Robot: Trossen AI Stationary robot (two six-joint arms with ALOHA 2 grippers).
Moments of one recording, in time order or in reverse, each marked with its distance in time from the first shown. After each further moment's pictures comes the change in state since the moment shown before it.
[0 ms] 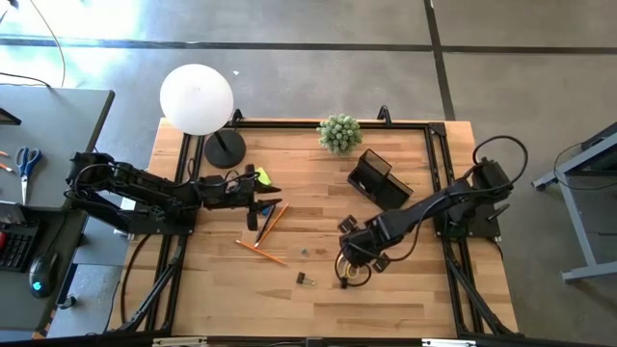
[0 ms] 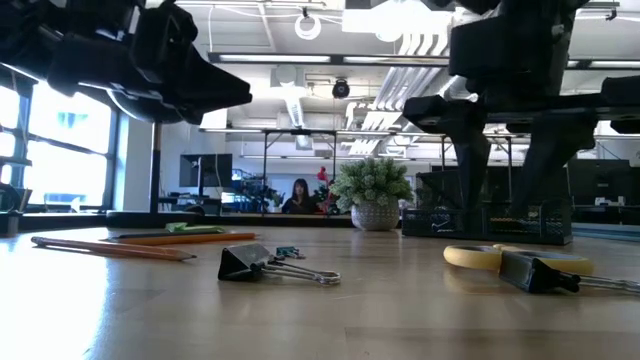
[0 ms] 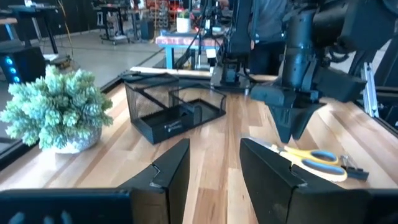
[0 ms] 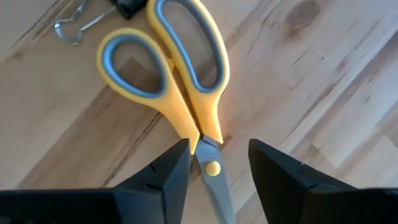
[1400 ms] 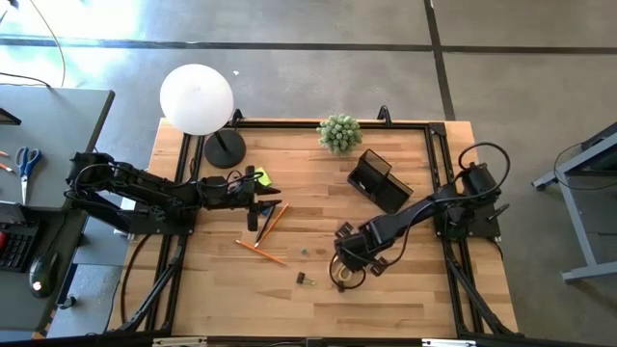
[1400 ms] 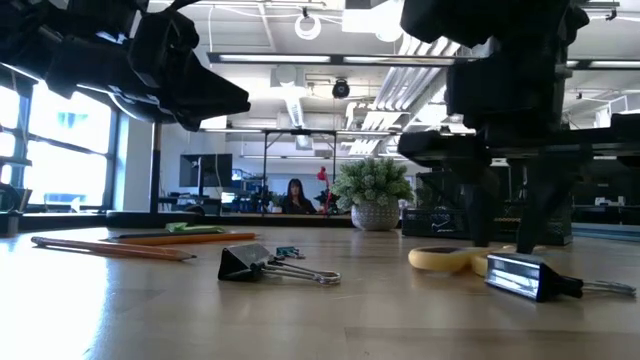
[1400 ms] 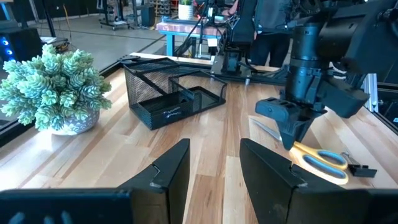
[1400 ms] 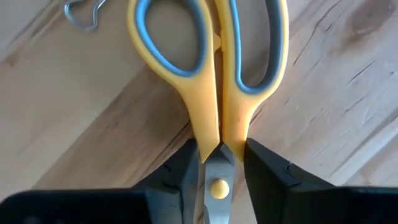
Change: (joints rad) left arm 0.000 0.000 0.000 -0.039 -0.003 -0.043; right arm 0.001 0.113 0.000 0.082 -0.077 -0.002
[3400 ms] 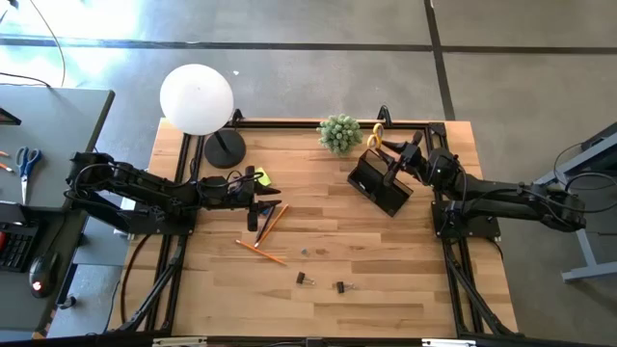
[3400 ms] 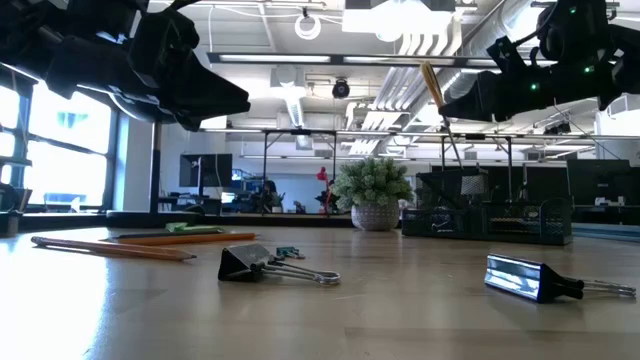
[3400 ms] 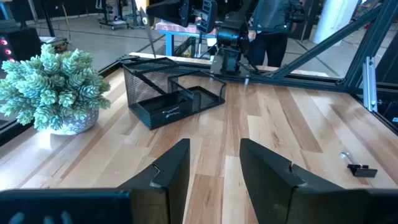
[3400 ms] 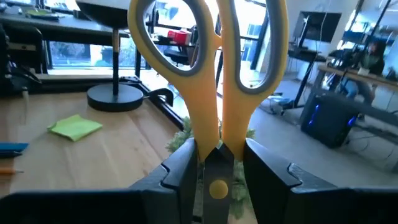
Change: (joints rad) left arm 0.000 0.000 0.000 -0.001 0.003 0.000; right arm -0.821 -1.040 -0.859 1.104 0.160 0.287
